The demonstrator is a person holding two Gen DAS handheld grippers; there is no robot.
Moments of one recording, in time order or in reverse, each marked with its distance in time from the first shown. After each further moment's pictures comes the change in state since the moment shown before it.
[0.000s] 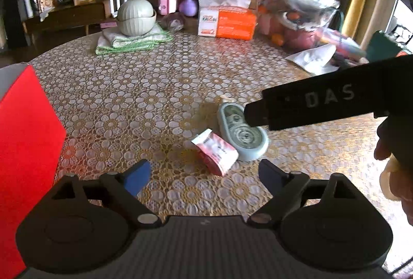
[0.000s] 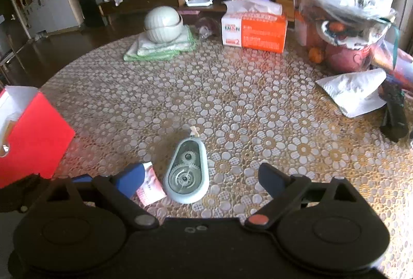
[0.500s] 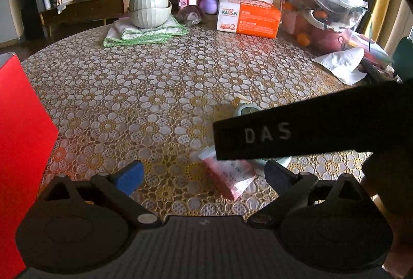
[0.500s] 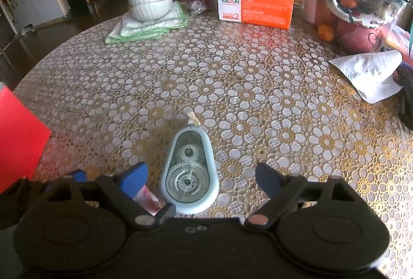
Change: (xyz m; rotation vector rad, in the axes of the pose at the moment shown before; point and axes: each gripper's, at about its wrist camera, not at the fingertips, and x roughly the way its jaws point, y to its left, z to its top) left arm 0.035 -0.003 0.008 -0.064 -0.002 0.079; right arm 0.051 0.008 0.005 0.045 0.069 -0.050
